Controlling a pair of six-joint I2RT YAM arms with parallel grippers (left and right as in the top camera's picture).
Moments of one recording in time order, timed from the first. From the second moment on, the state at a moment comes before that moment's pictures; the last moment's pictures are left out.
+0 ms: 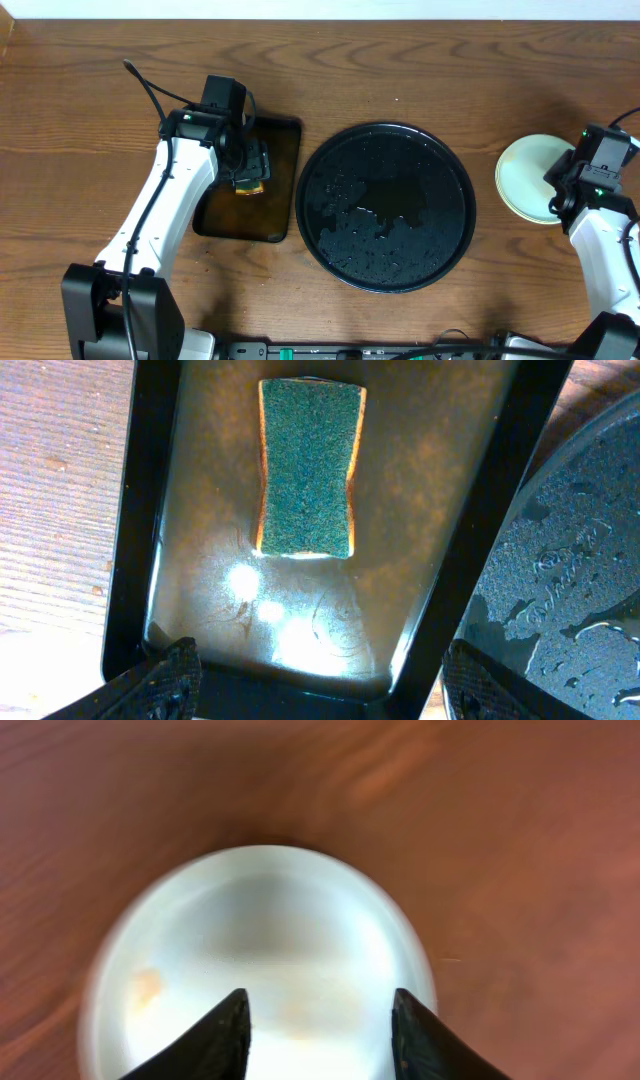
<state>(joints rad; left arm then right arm) -0.17 1.62 1.28 -1.04 0.02 -0.33 -0.30 1.39 0.84 -0.31 0.29 0.31</state>
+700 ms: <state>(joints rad) -0.18 1.60 1.25 -1.13 0.02 -0.33 -0.16 1.37 0.84 -0.82 -0.15 0.12</state>
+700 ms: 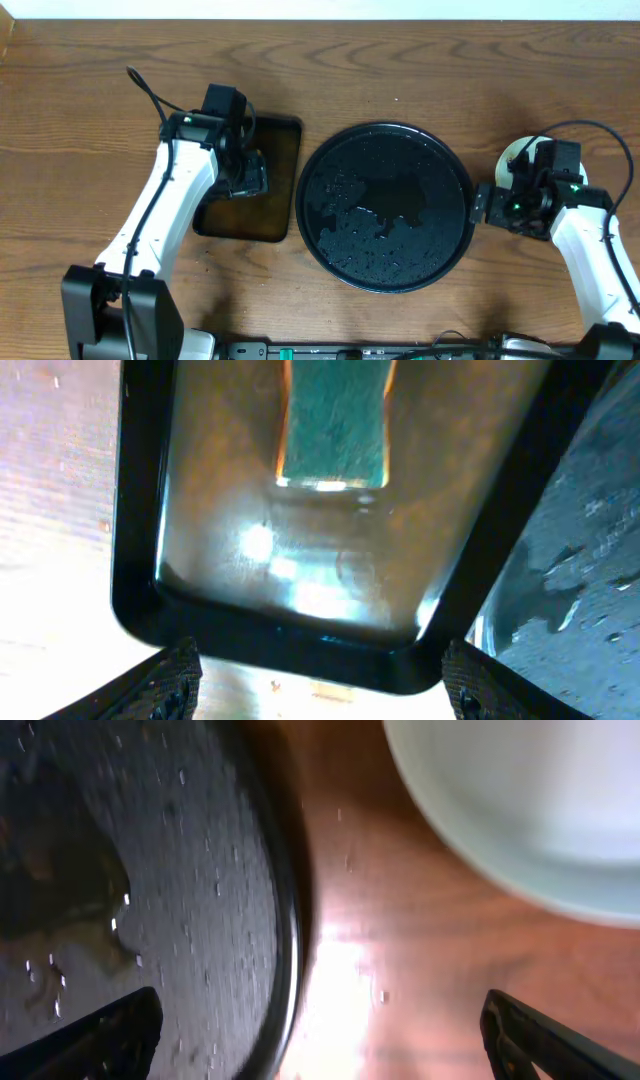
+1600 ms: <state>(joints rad) -0.30 0.77 0.76 -0.86 -0.02 -0.32 -0.13 0.57 0.61 -0.70 -0.13 0.07</state>
